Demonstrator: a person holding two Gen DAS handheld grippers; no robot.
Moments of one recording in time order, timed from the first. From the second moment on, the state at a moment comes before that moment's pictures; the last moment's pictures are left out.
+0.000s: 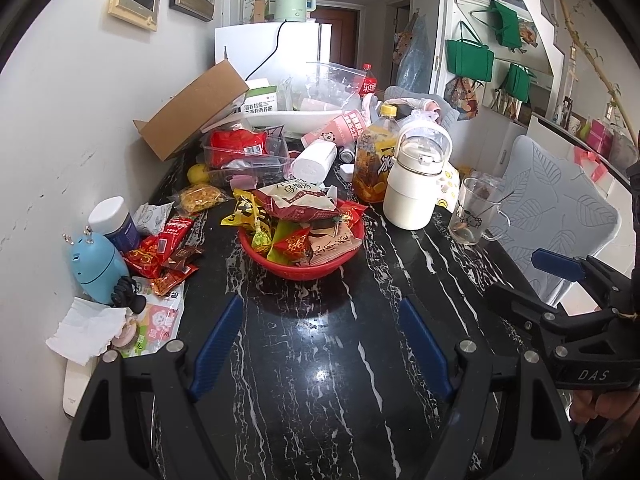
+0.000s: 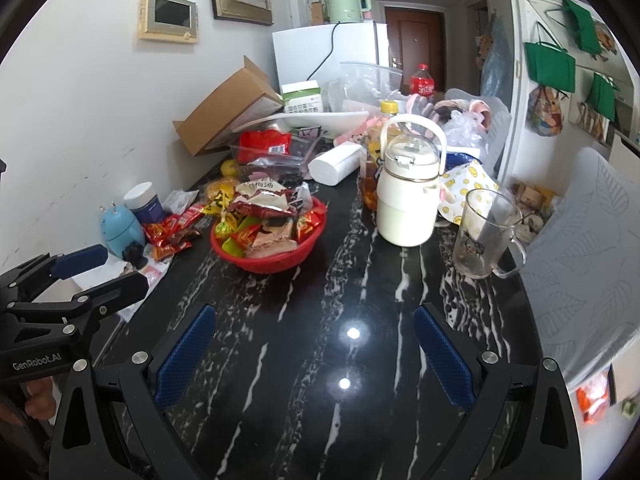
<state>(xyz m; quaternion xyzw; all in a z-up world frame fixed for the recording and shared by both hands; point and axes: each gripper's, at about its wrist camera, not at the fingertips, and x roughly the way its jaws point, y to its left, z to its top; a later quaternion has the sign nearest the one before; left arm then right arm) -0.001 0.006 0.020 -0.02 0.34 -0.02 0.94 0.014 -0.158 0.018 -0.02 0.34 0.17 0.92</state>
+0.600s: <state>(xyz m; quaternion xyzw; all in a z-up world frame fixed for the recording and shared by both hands) -0.001 0.005 0.020 -0.02 0.35 -0.03 0.94 0.010 -0.164 0.018 -0.02 0.34 0.16 0.93</state>
